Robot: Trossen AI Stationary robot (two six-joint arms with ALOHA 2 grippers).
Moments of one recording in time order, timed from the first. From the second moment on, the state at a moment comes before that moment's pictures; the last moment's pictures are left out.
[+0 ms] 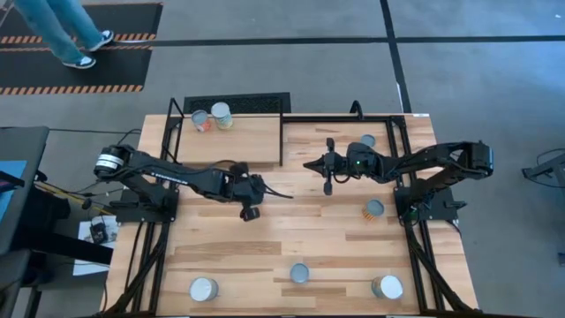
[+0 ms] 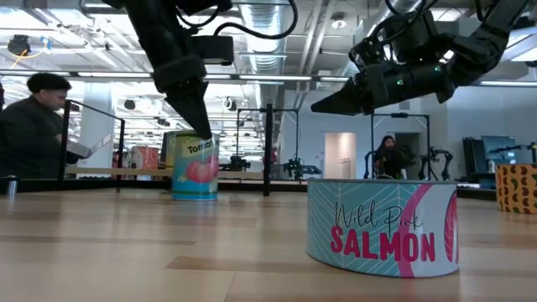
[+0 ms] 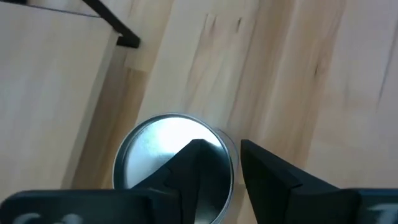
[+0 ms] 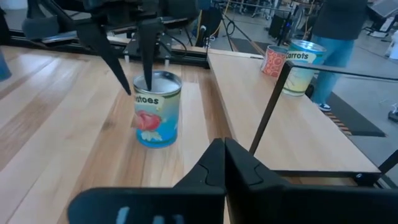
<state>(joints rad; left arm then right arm) -0.10 1.56 1.03 -0.63 -0.36 -0.27 -0.28 1.41 0.46 0.76 -0.13 -0.18</state>
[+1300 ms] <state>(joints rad) 0.68 1.50 1.24 -0.64 -0.06 0.71 -0.28 1.41 0.46 0.76 -0.13 -0.18</state>
